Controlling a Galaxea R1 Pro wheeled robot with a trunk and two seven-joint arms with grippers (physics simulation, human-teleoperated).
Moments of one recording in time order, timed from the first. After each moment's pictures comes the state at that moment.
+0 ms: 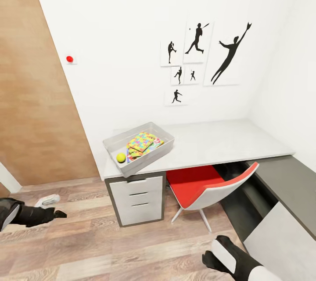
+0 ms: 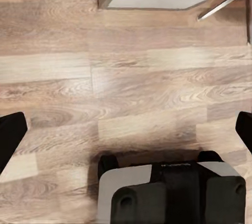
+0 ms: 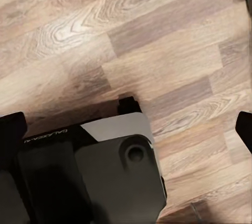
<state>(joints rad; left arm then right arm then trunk) -0.86 0.54 -0.05 -0.22 0.00 0.64 -0.78 -0.55 -0.10 0.63 -0.47 -1.02 0.57 -0.51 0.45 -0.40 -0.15</state>
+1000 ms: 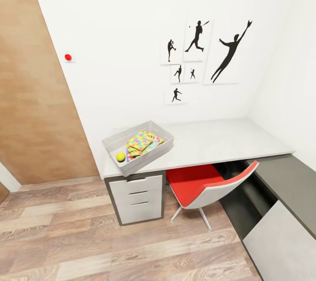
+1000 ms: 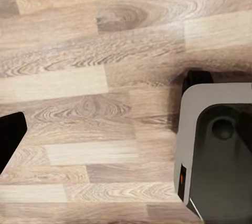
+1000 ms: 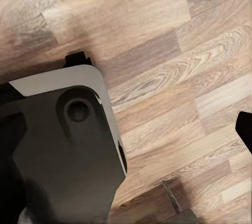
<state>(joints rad) -0.40 0.23 -0.04 0.00 0.01 0.08 -0.08 -0.30 -0.11 0.63 -0.24 -0.87 0.23 -0.32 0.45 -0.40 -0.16</state>
